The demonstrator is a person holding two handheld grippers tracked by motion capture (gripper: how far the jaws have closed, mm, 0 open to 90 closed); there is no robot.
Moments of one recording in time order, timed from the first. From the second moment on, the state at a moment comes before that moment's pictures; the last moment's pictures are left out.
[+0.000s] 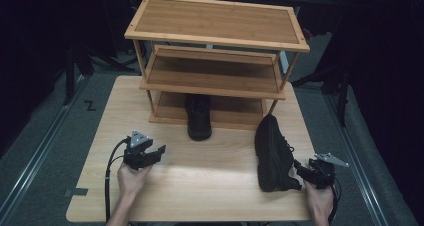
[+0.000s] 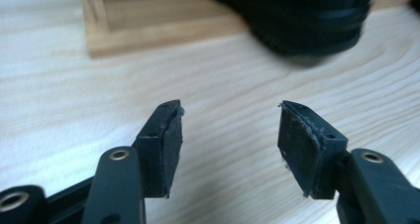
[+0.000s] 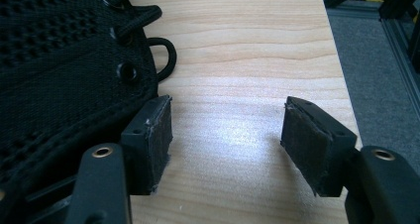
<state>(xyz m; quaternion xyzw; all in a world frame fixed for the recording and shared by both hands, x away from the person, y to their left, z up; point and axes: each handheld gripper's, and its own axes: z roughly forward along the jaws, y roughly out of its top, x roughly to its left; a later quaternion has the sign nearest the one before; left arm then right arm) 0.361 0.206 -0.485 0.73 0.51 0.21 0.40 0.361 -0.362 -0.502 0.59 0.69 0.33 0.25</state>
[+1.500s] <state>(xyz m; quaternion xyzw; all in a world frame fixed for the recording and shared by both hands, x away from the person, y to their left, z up) 0.357 0.216 -0.513 0.72 0.55 0.24 0.34 0.350 -0.349 -0.493 0.54 0.72 0.38 0.24</state>
